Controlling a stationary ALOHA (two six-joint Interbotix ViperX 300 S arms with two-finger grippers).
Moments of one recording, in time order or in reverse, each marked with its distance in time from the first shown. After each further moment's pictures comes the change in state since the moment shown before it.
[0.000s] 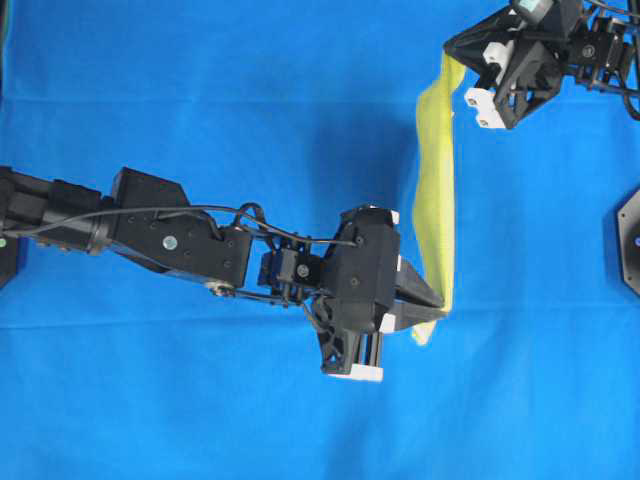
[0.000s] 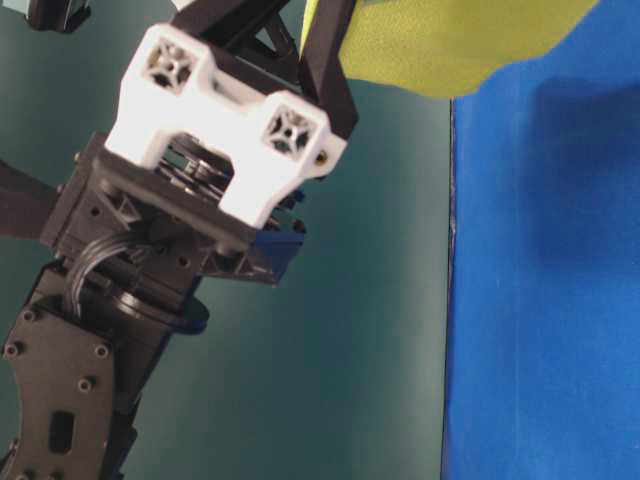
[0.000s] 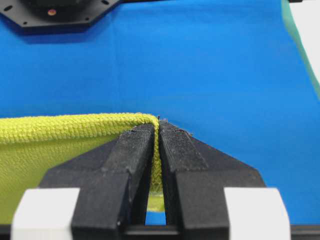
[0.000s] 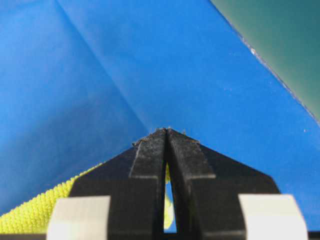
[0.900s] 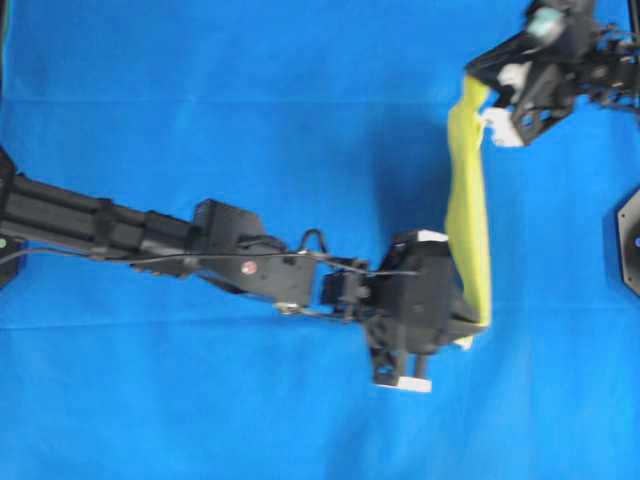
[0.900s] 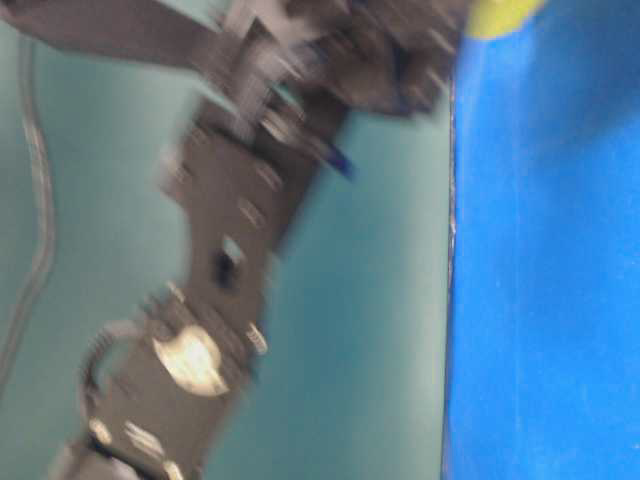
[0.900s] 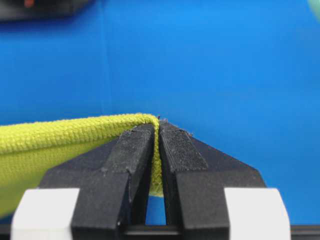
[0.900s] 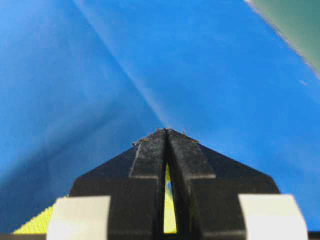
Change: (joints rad) left arm -0.005 0.202 -0.107 -0.003 -0.055 0.012; right arm -0.017 0.048 0.091 0.000 -0.078 0.000
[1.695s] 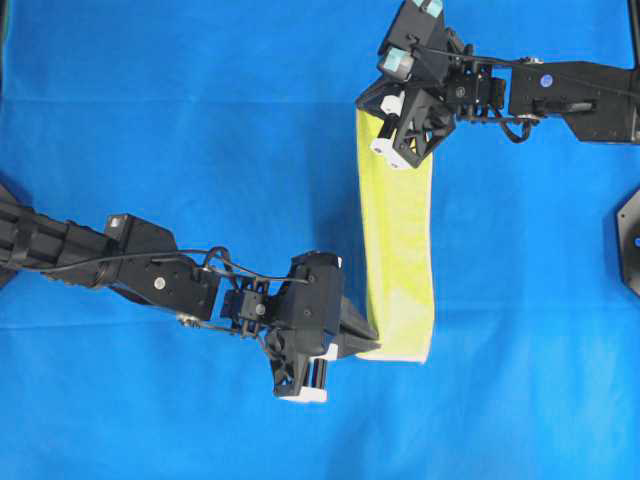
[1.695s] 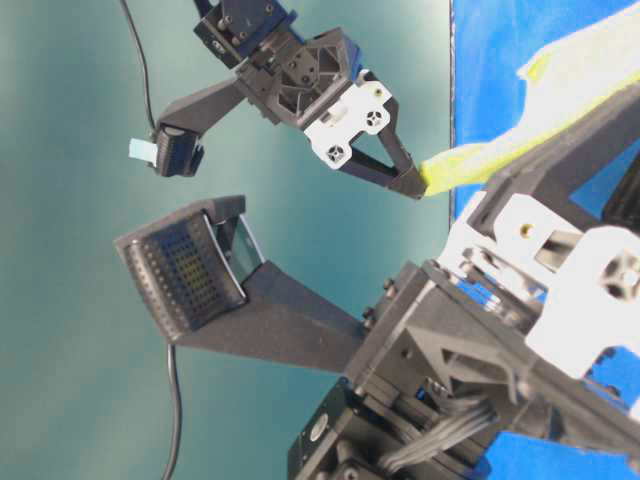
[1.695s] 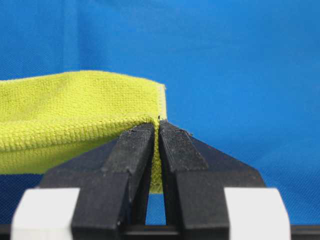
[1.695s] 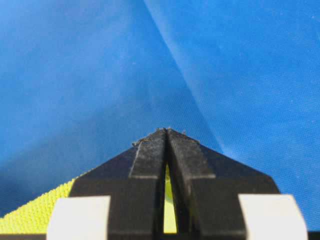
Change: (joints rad) left arm -0.063 -0.121 0.359 -0.005 -0.186 -0.138; right arm 0.109 0.360 -0.236 -0.005 -0.106 -0.003
